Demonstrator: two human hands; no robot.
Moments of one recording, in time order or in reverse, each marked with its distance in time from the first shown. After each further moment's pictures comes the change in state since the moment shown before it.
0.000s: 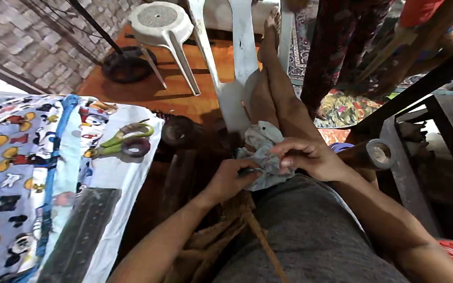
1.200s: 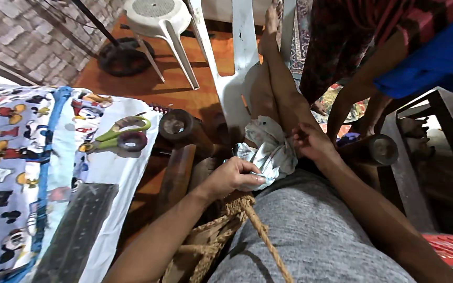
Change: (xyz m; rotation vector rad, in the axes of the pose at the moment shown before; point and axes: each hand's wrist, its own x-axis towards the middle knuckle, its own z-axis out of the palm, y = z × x) left_hand 0.003 0.003 -0.005 -0.453 -0.285 -0.254; right_hand 0.007 0.068 -0.017 0.674 0.949 0.704
